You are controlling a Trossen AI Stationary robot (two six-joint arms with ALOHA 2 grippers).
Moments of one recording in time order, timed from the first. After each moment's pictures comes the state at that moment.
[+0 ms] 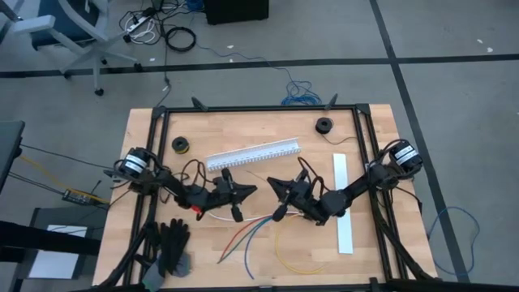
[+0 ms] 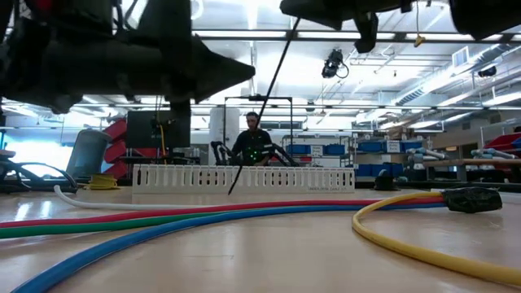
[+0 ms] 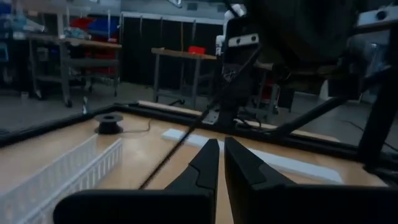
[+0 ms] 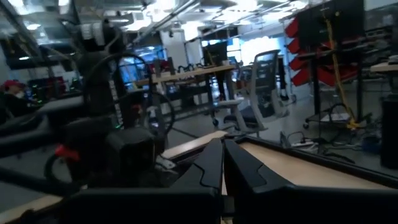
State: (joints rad) left arm -0.35 1.89 0.50 1.55 -0.64 -0.08; right arm 0.47 1.80 0.82 1.37 1.07 -0.13
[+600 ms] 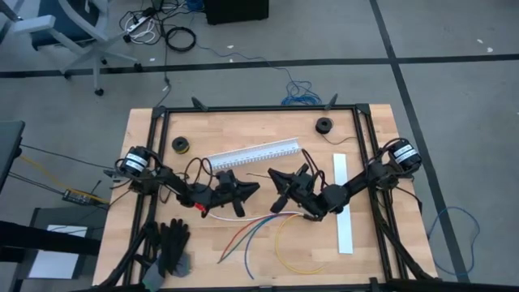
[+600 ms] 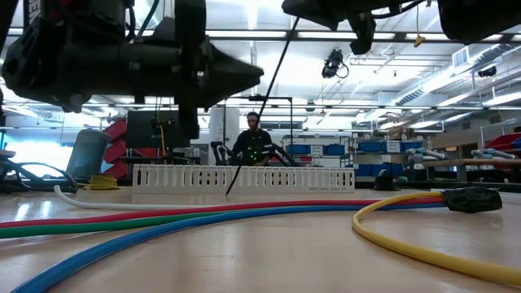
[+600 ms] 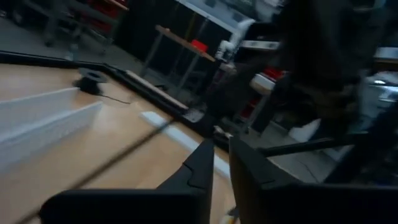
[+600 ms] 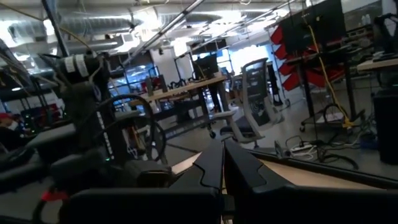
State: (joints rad) left arm -0.31 1.89 0.53 1.50 -0.61 -0.48; right arm 0.44 1.80 0.82 1.48 1.08 -0.13
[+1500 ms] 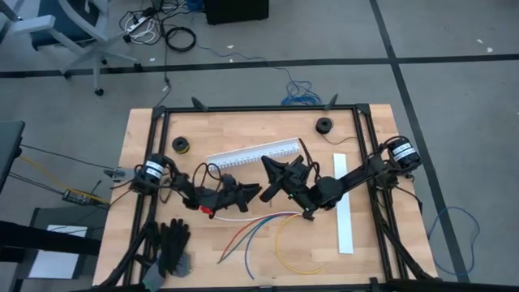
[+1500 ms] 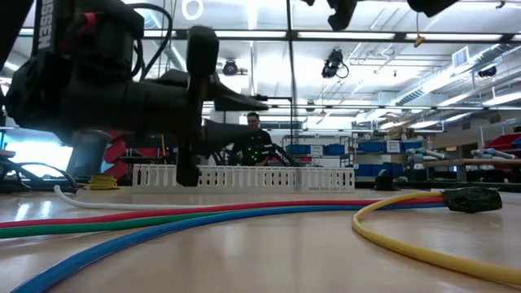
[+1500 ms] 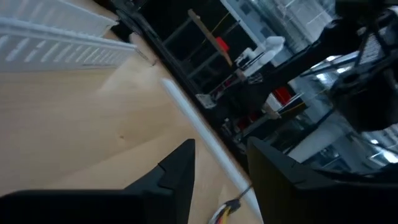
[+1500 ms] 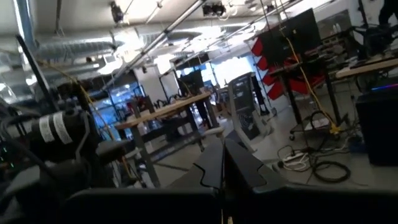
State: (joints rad) left arm -0.31 2.07 0.56 1.57 -0.68 -0.87; right arm 0.37 1.80 1.01 1.38 1.10 -0.15
